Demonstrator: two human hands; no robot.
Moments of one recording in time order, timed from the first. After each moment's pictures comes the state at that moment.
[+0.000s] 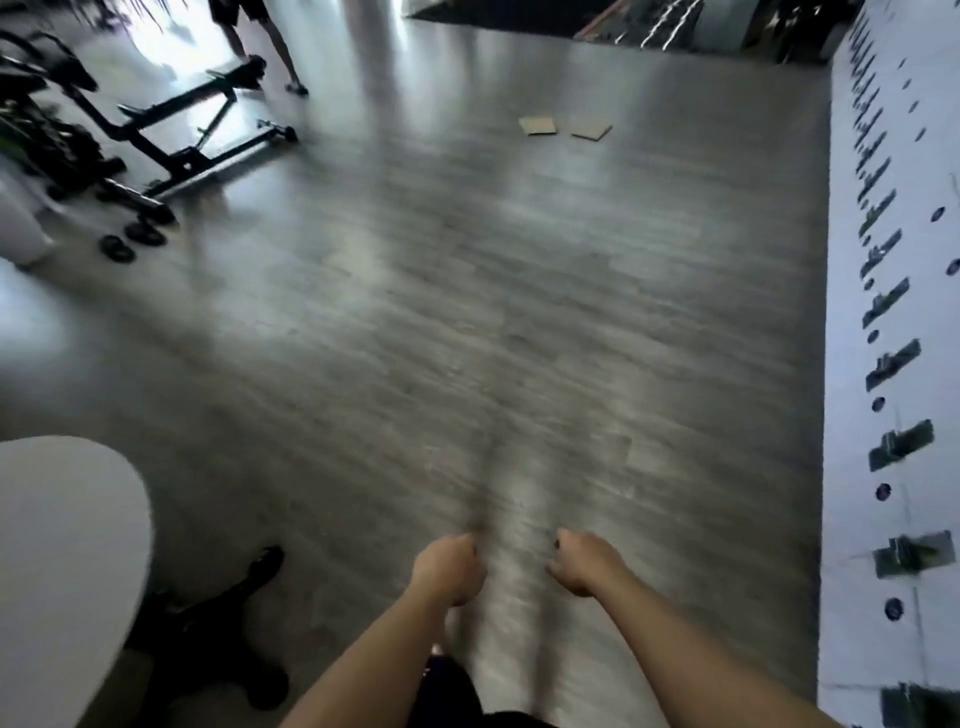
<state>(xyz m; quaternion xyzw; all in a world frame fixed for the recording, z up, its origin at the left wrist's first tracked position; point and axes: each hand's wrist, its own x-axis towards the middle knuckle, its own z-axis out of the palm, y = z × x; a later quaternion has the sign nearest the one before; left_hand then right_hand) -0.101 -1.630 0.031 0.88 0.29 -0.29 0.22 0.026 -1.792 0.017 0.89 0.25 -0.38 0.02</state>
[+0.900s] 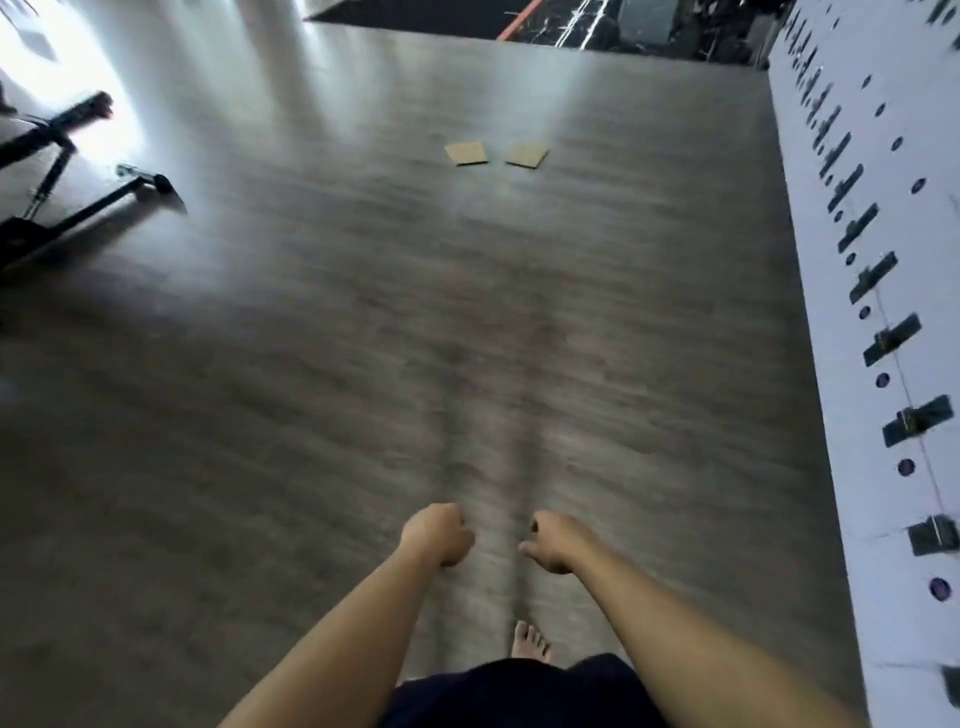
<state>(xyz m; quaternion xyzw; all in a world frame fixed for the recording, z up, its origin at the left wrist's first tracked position) 0.552 -1.339 0.019 0.90 0.26 -0.30 0.20 0.634 -1.515 0.022 0.89 0.21 -0.41 -0.03</state>
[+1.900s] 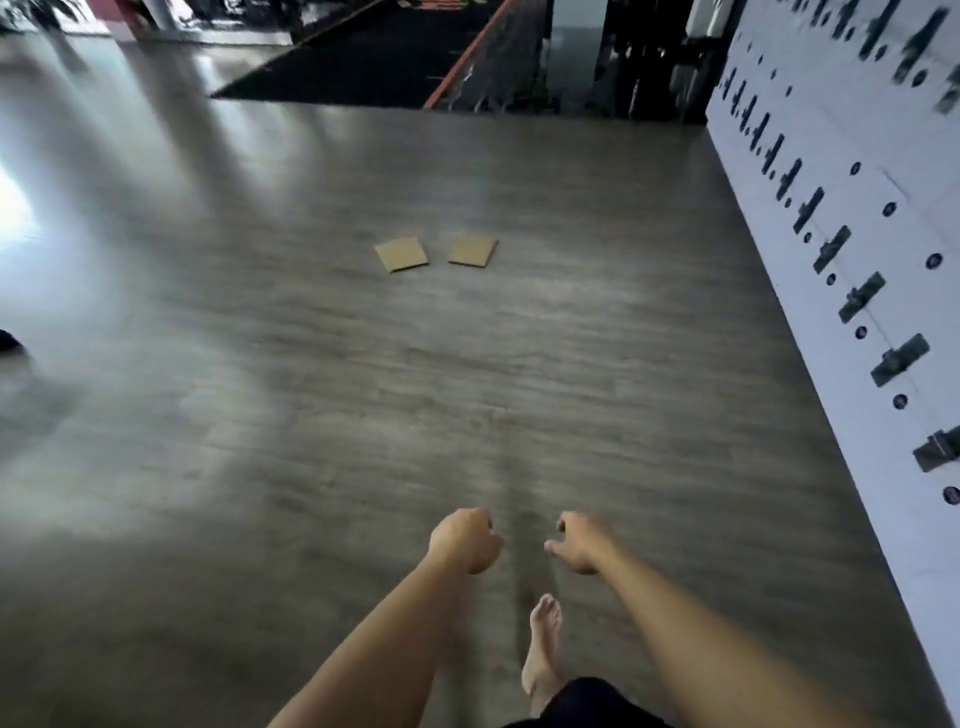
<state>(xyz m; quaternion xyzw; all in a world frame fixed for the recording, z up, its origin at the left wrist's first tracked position) 1.309 -1.093 0.033 0.92 0.17 -0.28 0.21 1.367 -1.272 0.034 0.92 0.10 -0.36 -0.08</state>
